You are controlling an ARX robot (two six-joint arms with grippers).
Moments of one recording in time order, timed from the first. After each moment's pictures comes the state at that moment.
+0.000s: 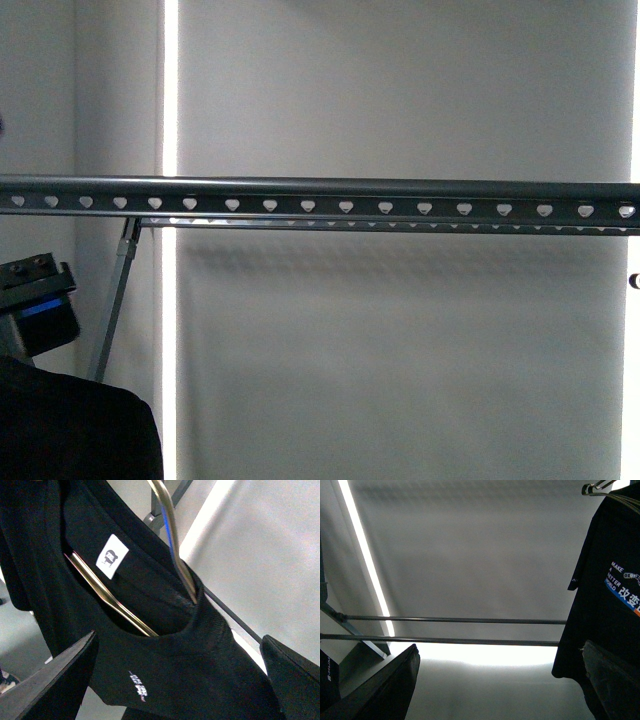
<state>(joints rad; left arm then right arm) -0.22 1.39 1.01 -0.14 -0.66 -0.71 0.00 0.00 0.01 0.00 0.00 0.00</state>
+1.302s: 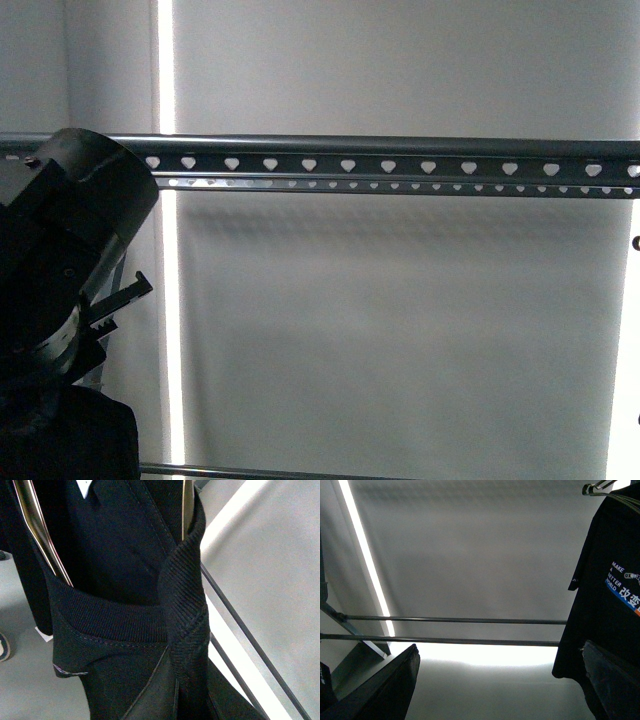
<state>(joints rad) -0.28 1.66 1.14 -0.14 -0.73 -0.96 0.00 0.00 0.01 0.00 0.00 0.00</state>
